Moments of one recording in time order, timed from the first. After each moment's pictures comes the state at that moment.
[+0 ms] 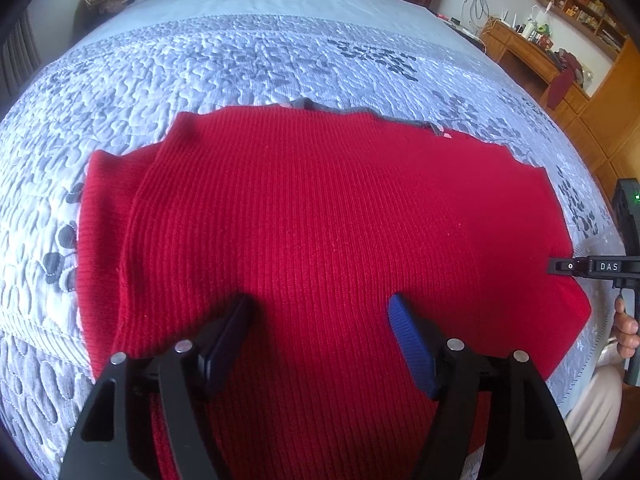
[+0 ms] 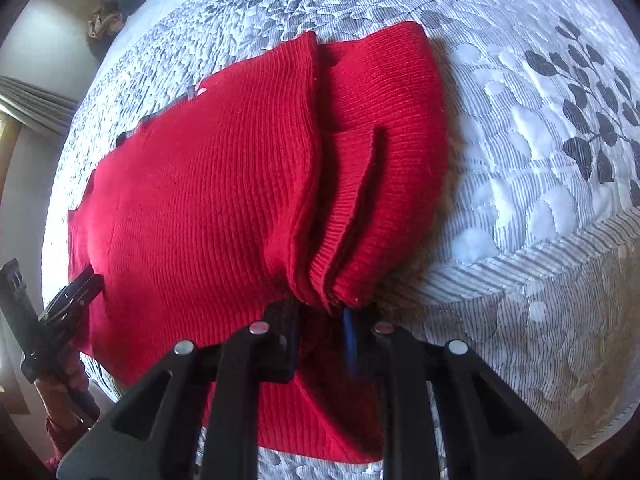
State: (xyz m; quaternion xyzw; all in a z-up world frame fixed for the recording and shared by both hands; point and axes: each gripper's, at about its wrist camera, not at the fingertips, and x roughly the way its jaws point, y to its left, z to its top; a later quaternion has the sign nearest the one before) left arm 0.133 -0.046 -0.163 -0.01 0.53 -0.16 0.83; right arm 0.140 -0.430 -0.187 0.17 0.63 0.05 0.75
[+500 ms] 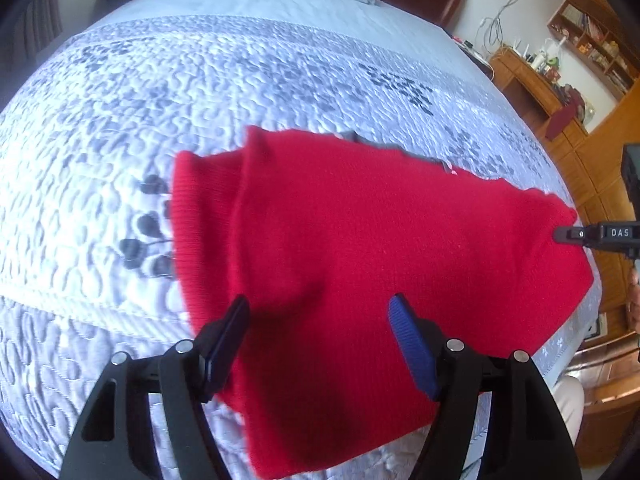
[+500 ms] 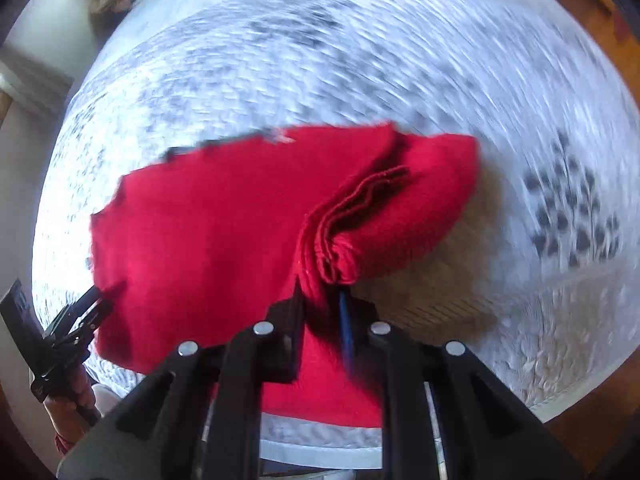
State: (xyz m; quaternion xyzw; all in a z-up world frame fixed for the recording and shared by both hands) left arm 0.134 0.025 -0.118 -0.08 0.53 -0.16 0.83; right arm 0.182 -0.350 -0.082 0.08 0.64 0.03 0.77
